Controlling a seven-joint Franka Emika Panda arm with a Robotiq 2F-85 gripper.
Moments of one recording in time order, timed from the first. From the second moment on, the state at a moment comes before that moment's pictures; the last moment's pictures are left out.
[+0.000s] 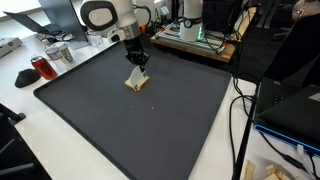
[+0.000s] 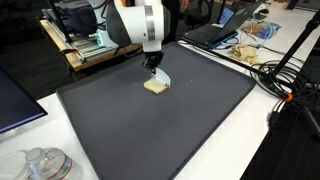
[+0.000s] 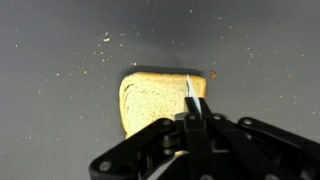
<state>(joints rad) 0.28 0.81 -0.58 -1.63 -2.51 4.10 2.41</state>
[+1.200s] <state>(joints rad) 0.11 0.81 -0.45 -1.62 -2.50 4.10 2.39</state>
